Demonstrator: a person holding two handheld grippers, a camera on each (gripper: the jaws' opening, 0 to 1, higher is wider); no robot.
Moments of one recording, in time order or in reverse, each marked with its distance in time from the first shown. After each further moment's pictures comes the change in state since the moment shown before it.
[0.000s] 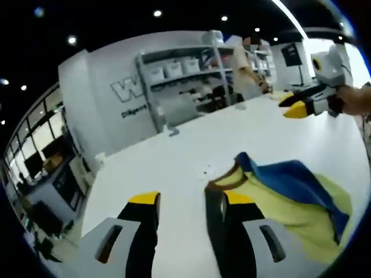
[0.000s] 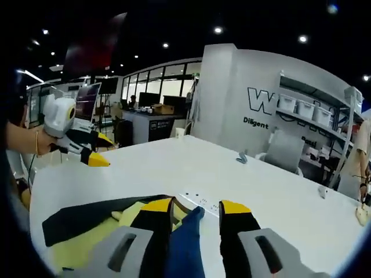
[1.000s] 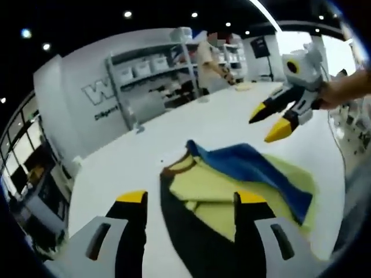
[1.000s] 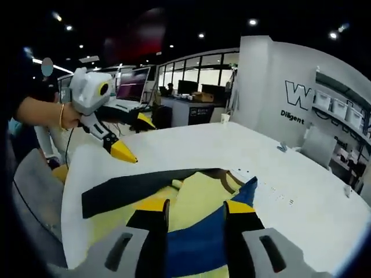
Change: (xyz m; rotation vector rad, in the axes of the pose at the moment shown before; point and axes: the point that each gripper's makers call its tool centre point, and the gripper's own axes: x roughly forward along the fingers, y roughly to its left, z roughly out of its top) left arm -0.071 -0.095 -0.023 0.084 0.042 -0.248; right arm -0.066 0.112 -0.058 -0.042 0.119 0.289
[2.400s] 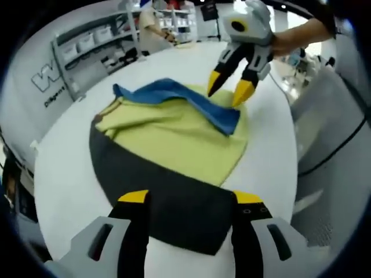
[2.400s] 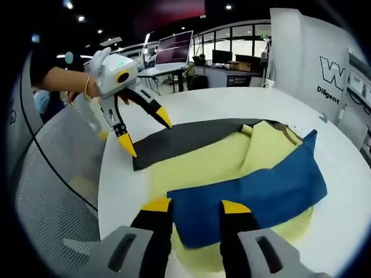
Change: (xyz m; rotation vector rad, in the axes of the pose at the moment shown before) left arm -0.053 -0.110 -0.138 0.145 0.308 -0.327; right arm -0.012 0.118 -0.112 -0.042 0.243 0.259
